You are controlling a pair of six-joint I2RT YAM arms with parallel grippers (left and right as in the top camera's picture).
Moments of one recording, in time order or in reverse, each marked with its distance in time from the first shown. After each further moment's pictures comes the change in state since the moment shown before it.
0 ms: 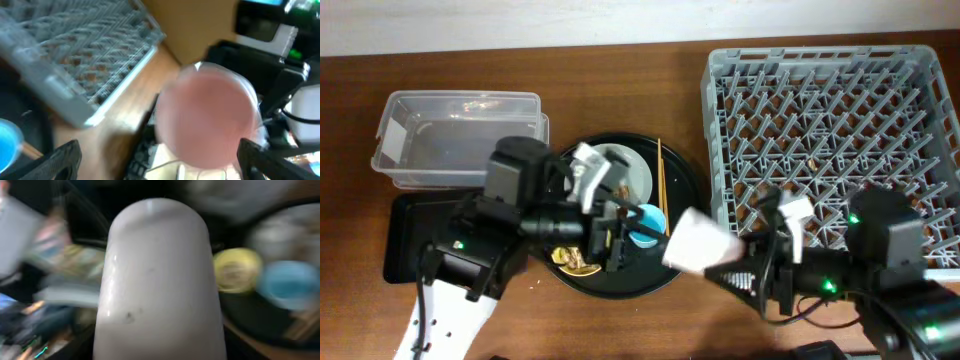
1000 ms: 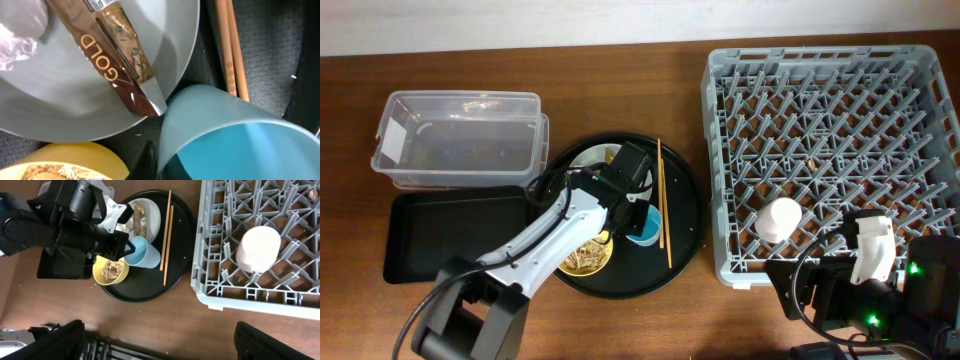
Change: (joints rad) left arm -0.222 0.596 -0.013 0.015 -1.009 -0.102; right arm -0.066 -0.046 0.290 -0.437 0.621 0.151
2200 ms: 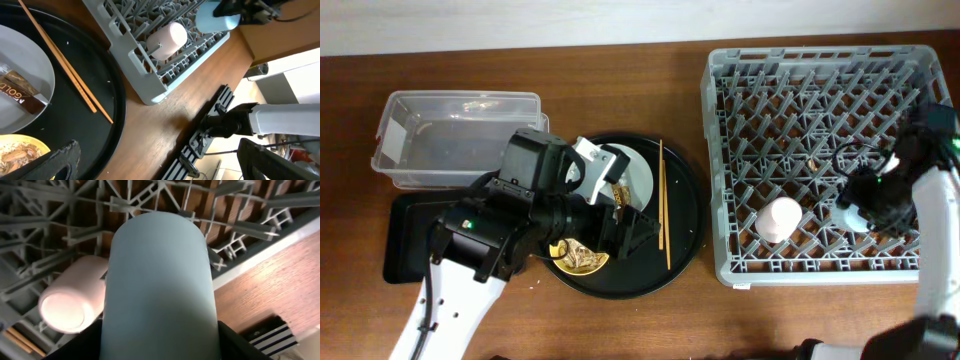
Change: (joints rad) left arm 0.176 -0.507 0.136 -0.239 0.639 0.184; right arm -0.460 0.764 -0.003 0.109 0.364 0.028
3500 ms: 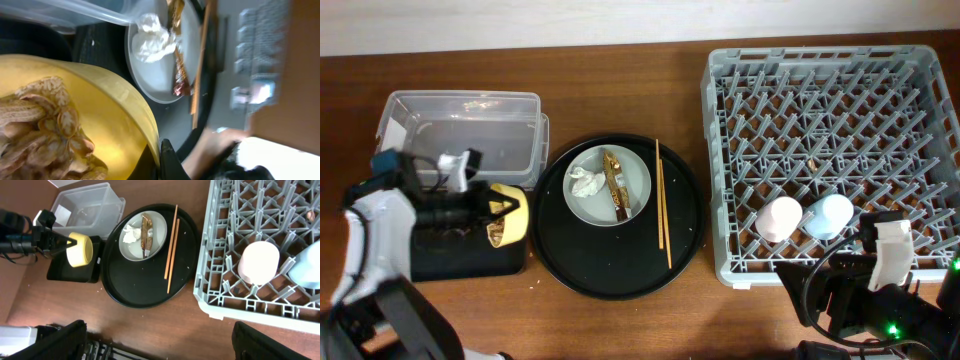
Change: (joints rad) left arm 0.860 0.445 -0.153 -0.089 0.253 0.420; right arm 0.113 -0.731 0.095 -0.240 -0.625 -0.342
